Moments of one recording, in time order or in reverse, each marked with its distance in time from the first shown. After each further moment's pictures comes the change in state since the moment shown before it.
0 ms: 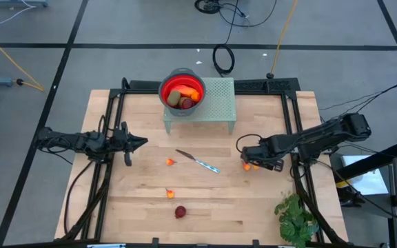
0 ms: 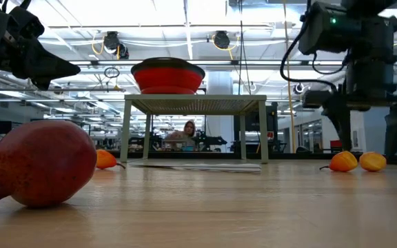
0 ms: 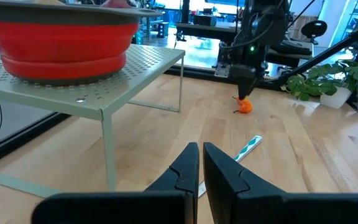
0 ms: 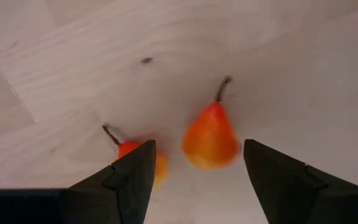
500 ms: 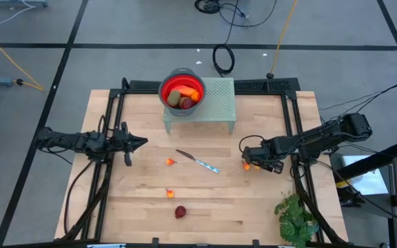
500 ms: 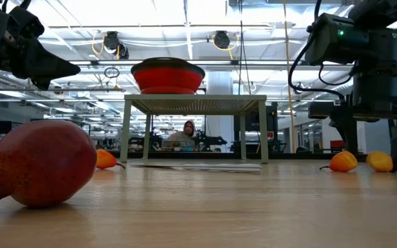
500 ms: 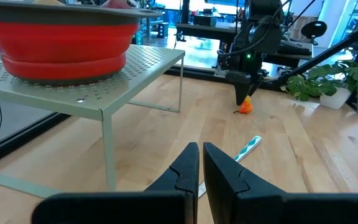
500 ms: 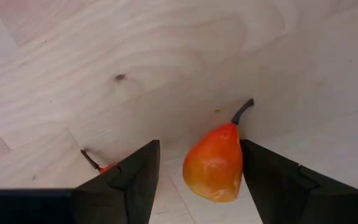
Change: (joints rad) left arm 0.000 0.000 0.000 0.001 0.000 -0.001; right arm 0.000 -0.003 -0.114 0.155 0.002 0.066
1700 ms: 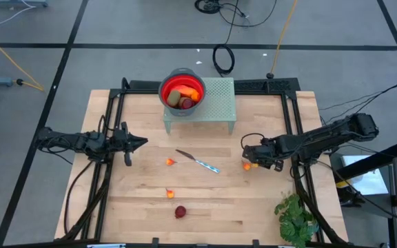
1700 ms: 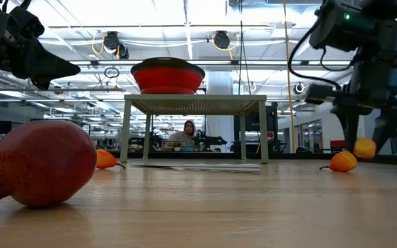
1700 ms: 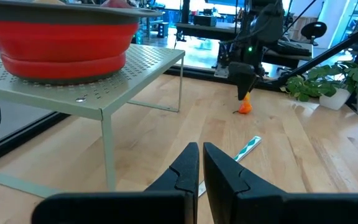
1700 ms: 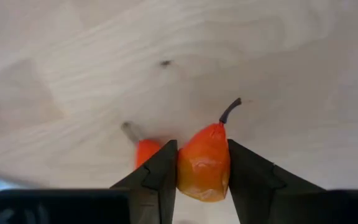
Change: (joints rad) left arm 0.000 0.000 0.000 0.000 0.000 -0.005; right arm 0.002 -0.116 -0.005 0.022 0.006 -0.068
